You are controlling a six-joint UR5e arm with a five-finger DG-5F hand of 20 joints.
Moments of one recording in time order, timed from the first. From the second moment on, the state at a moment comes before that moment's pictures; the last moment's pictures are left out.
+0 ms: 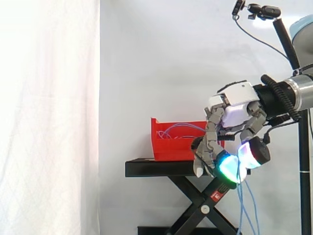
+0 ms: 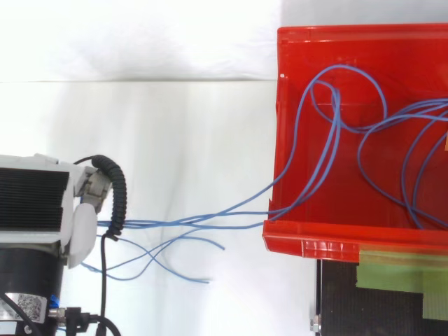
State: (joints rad) arm 0.04 -2.09 -1.23 -3.21 -1.68 -1.12
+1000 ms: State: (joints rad) arm 0.06 -2.09 -1.23 -3.39 -1.68 -0.47
